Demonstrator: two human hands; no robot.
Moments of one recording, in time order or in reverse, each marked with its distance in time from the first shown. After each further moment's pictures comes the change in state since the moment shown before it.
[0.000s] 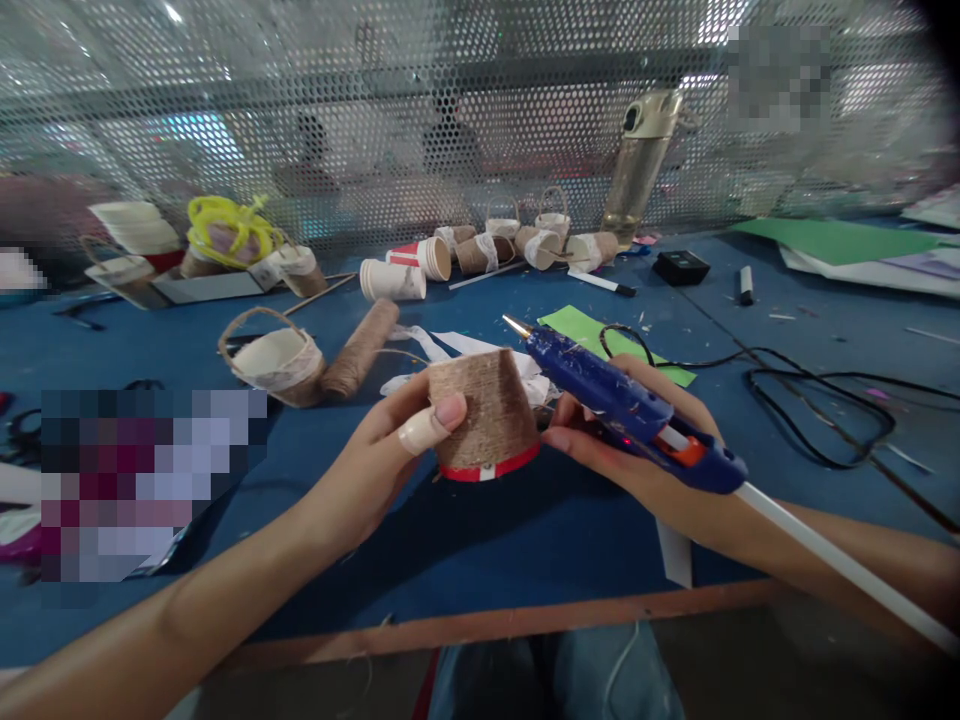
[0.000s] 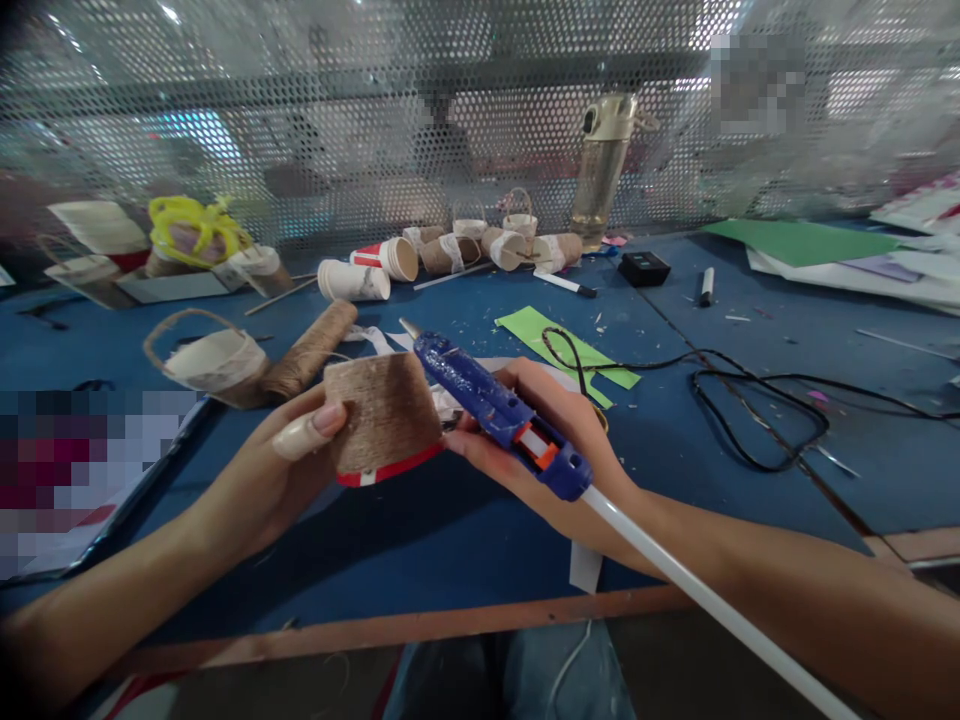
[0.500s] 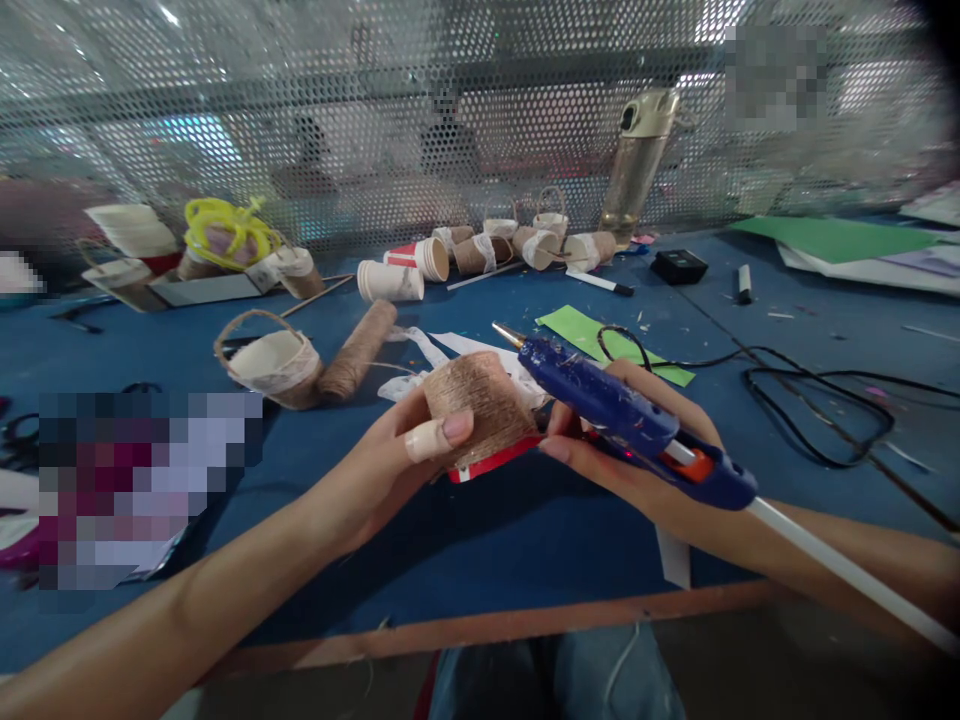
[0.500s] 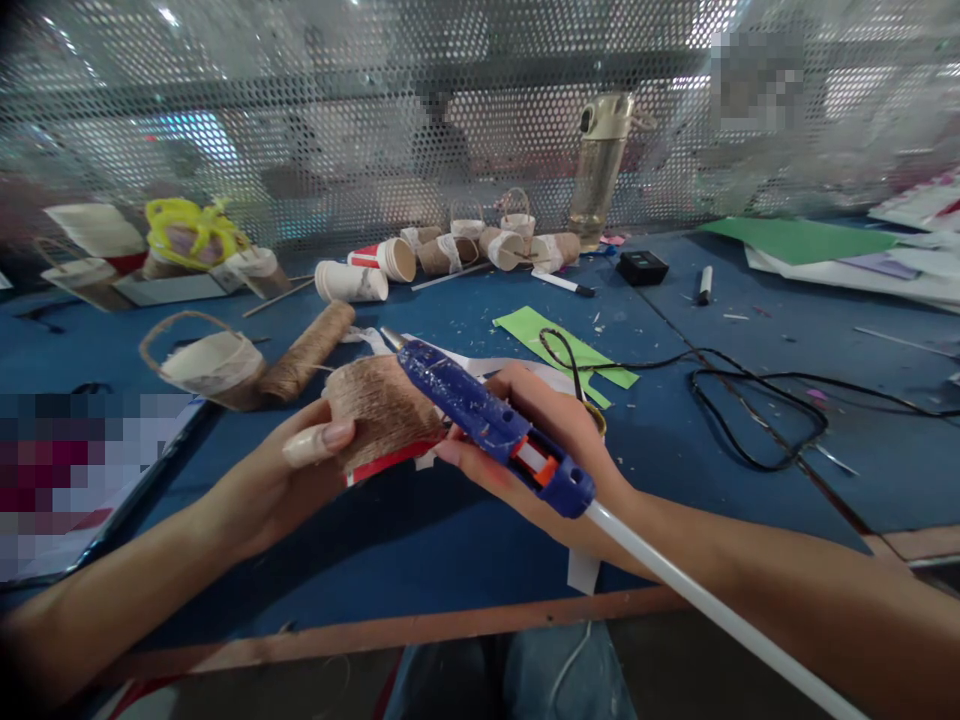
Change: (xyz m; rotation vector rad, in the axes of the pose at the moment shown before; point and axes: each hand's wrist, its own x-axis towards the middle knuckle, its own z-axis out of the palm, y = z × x) left_hand 0.001 0.001 0.002 -0.119 -0.106 -0.109; right_hand 0.000 -0.004 0.002 -0.050 -0.006 -0.078
